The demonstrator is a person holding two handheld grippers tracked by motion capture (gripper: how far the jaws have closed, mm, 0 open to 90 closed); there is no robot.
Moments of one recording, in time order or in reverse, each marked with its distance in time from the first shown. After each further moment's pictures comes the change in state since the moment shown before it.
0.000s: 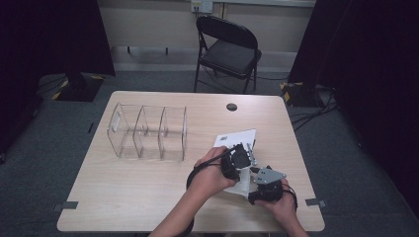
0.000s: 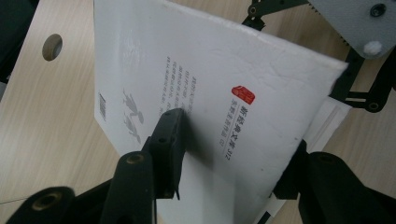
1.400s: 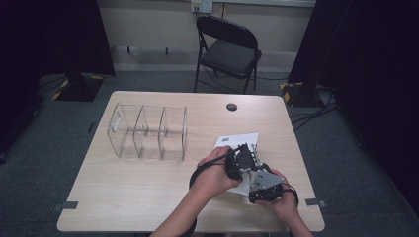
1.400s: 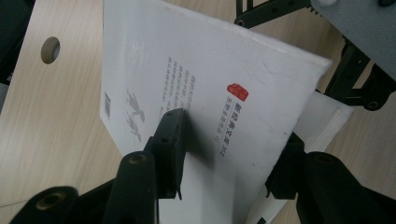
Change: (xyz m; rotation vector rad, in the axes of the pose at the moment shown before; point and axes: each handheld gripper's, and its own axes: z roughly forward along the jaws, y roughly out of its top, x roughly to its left) left arm -0.004 0.011 -0.006 0.038 -0.009 0.036; right arm 0.003 0.018 -0.010 -0.053 -0.003 -0.242
